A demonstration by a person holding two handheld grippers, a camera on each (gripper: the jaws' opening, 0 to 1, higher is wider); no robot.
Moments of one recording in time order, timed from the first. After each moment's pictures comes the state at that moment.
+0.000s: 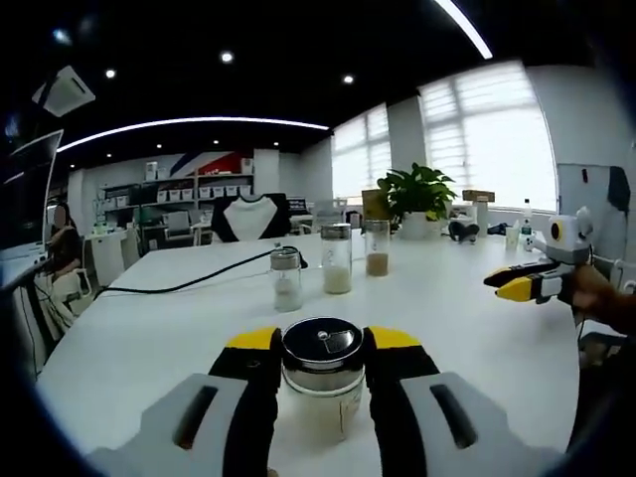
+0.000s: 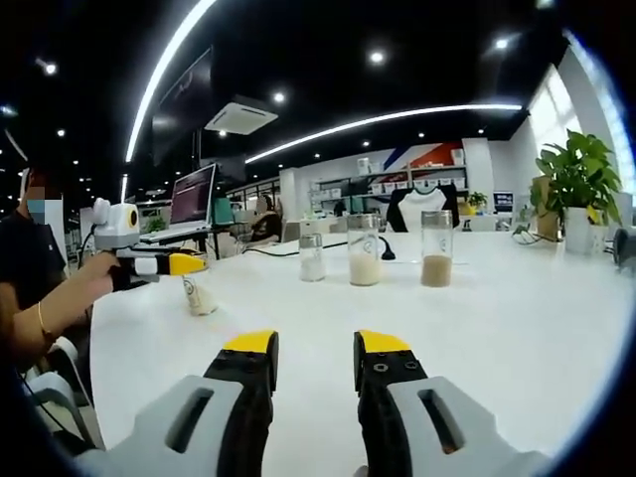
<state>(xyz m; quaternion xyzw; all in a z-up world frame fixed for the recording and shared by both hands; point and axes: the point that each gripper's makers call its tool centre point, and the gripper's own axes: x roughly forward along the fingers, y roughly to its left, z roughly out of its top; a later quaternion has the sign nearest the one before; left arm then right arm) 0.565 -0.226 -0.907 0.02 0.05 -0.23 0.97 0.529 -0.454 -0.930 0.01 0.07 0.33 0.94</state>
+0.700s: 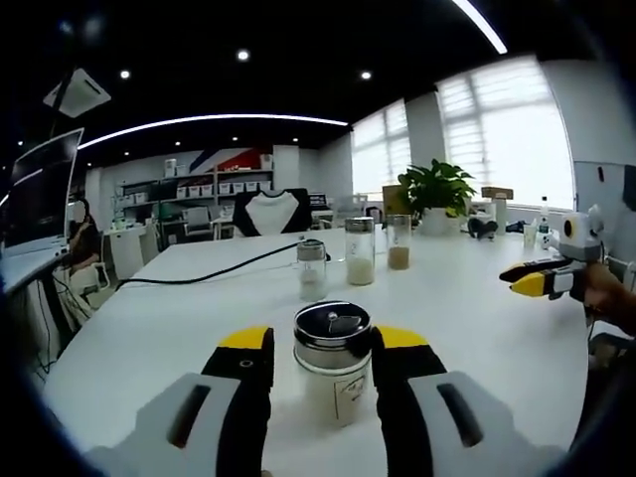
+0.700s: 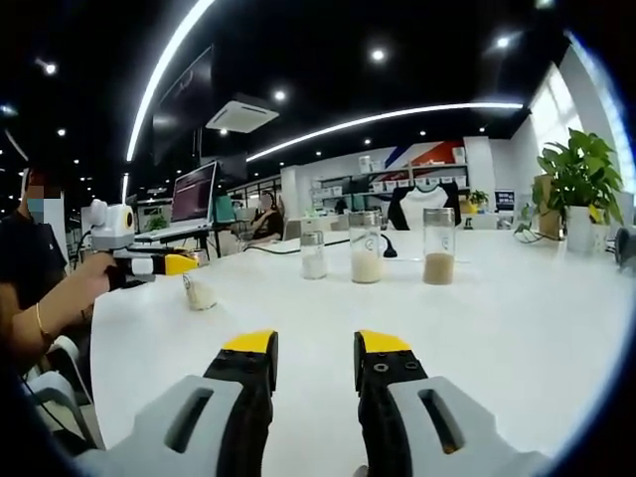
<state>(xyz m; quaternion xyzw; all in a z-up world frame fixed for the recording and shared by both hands) 0.559 -0.198 -0.914 0.02 0.06 -0.19 0.98 0.527 -0.453 -0.934 0.01 0.08 0.33 0.94</state>
